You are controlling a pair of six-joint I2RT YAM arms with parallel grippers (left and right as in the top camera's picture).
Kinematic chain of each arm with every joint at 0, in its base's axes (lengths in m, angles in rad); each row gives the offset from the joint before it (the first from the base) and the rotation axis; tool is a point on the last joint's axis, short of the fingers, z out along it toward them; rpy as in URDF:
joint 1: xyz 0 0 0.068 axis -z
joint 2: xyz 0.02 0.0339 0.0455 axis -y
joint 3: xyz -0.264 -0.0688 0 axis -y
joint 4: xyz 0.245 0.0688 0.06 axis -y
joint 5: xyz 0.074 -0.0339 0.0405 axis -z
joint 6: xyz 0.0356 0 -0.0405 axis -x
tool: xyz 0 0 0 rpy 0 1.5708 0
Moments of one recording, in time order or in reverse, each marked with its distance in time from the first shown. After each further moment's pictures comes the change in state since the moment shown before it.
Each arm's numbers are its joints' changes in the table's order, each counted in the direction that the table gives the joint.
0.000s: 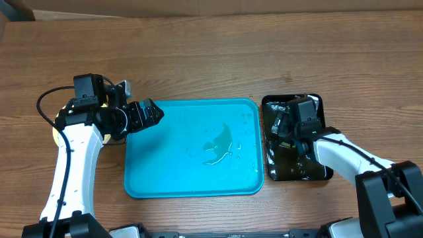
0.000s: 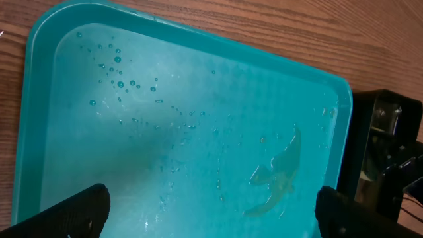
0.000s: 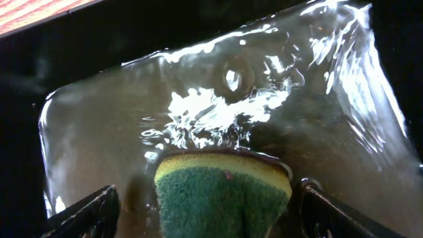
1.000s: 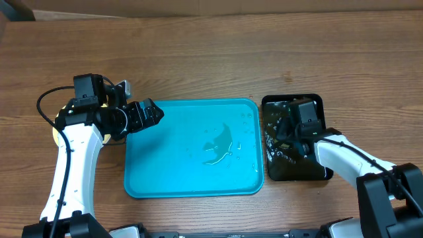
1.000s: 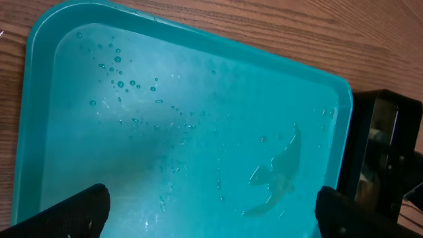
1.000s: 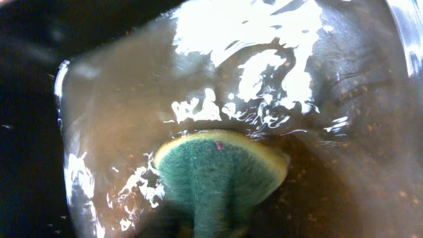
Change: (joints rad) left arm 0.000 0.000 0.000 0.000 0.000 0.000; right arm 0.001 0.011 -0.010 -0.028 -0.084 -0.041
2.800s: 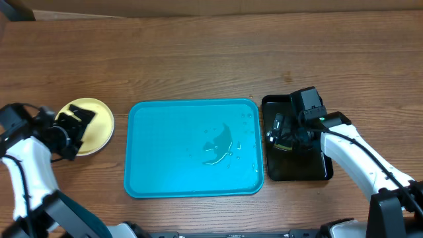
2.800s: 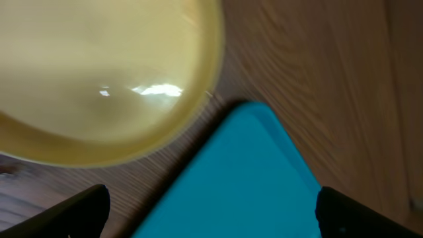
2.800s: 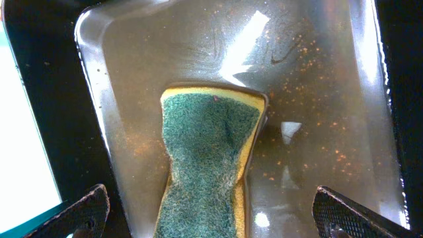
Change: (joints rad) left arm -0.472 -0.064 -0.010 0.071 0.065 0.154; right arm 0.001 0.077 0.195 -0.446 -0.034 0.082
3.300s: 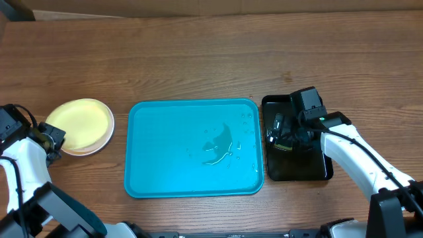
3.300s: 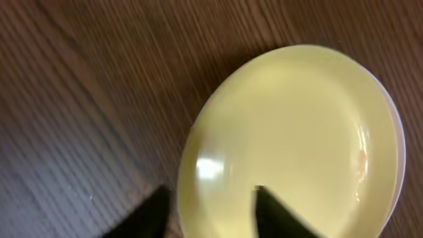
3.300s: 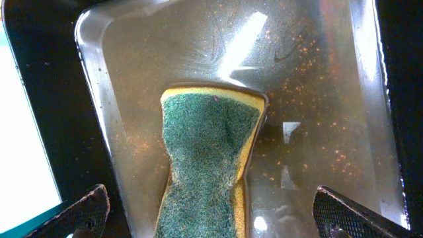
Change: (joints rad) left arm -0.087 -0.090 -0.003 0.185 -0.534 0.108; right arm 0.000 0.000 0.000 0.000 0.000 0.000
